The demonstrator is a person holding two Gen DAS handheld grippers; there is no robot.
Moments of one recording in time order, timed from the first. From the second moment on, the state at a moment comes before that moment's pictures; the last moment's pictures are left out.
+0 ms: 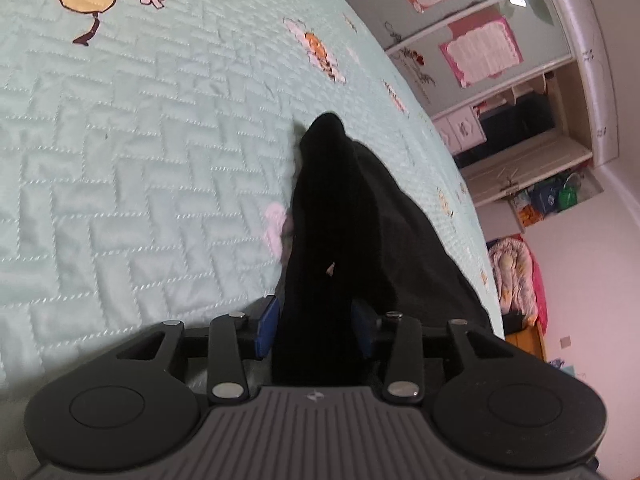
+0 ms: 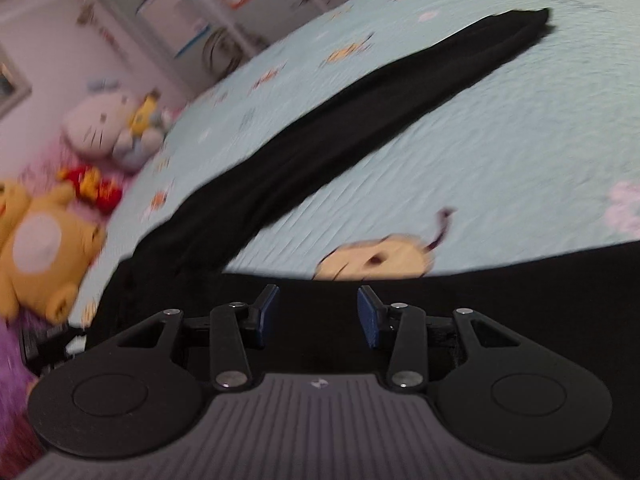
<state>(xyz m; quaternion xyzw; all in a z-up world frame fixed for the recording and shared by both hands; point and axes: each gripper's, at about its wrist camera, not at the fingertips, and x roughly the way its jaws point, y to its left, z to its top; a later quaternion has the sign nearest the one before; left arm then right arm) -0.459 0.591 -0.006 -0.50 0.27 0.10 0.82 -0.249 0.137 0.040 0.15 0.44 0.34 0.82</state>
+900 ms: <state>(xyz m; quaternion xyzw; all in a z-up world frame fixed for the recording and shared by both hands) -0.485 0.598 -0.015 -0.48 0.29 0.13 0.82 -0.330 0.241 0.029 -0.05 0.48 0.42 0.77</state>
